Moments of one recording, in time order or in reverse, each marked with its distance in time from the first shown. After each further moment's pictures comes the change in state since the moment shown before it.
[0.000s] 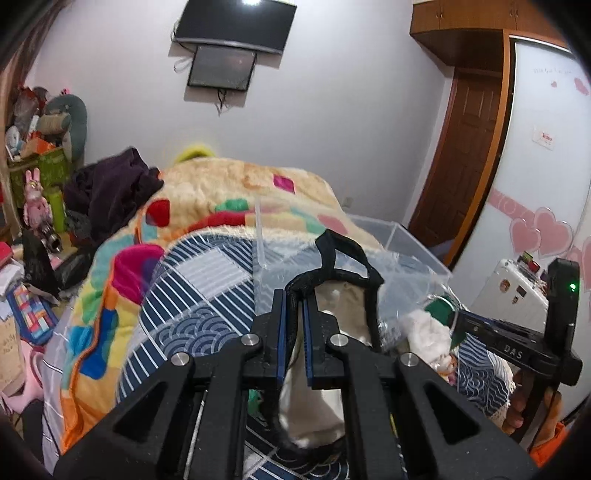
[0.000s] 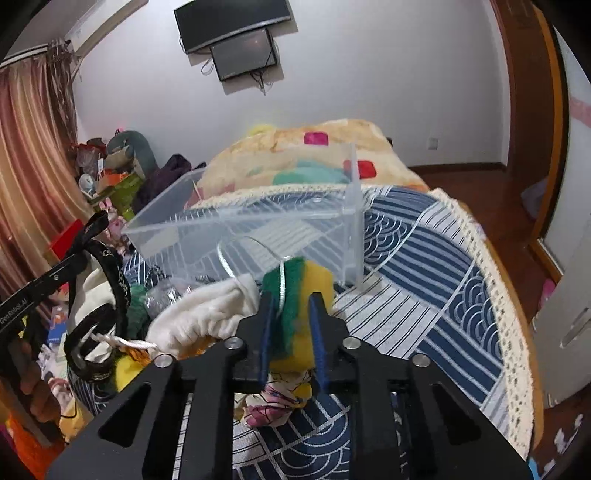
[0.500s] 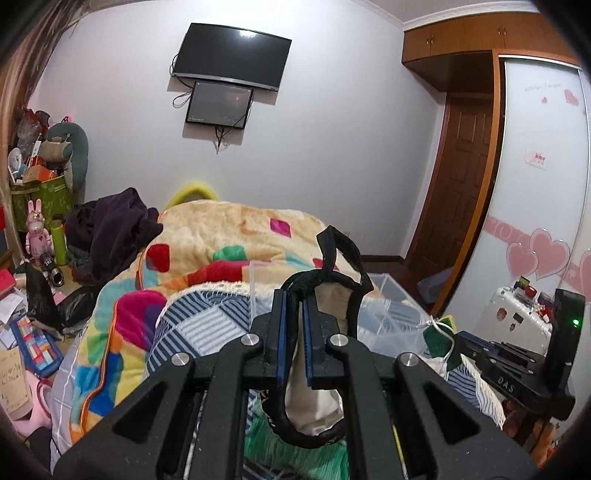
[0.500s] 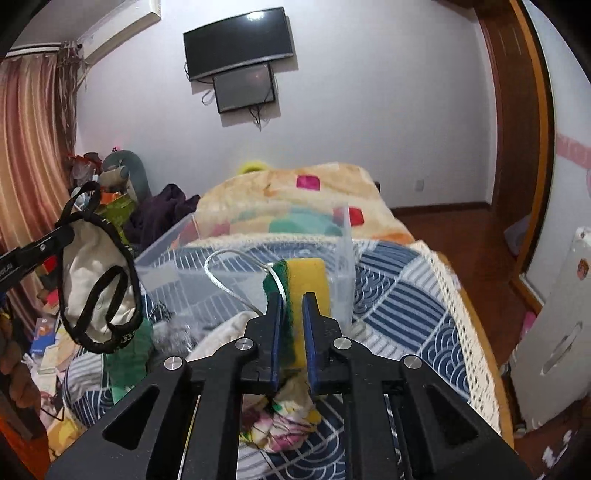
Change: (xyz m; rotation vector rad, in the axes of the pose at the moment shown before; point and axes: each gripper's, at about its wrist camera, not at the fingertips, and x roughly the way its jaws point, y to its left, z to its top) left arm -0.016 -0.010 0.046 0.015 -0.126 -0.016; right arm -0.022 0.015 0.021 -0.064 -0.142 -0.070
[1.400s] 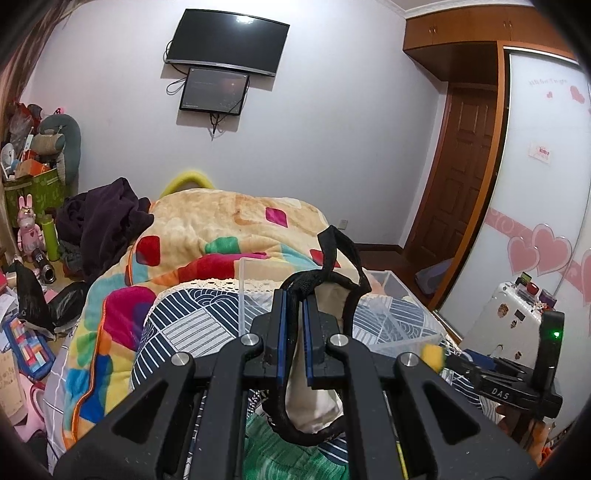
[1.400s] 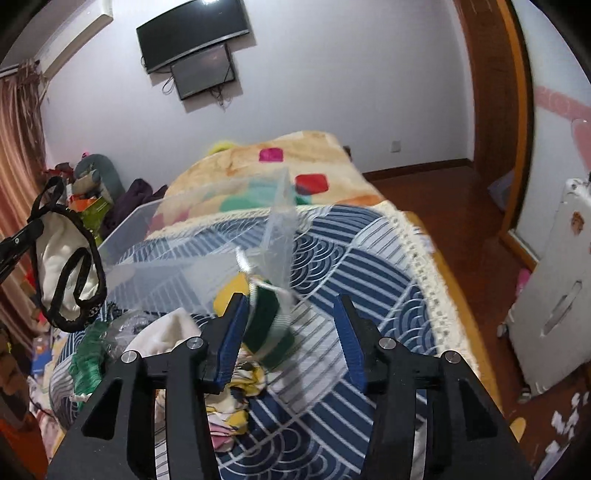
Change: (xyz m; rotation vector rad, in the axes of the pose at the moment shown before) left arm 0.036 -0.001 0.005 -0.003 0.062 -0.009; right arm 0.025 -0.051 -0.014 0.127 0.126 -0.038
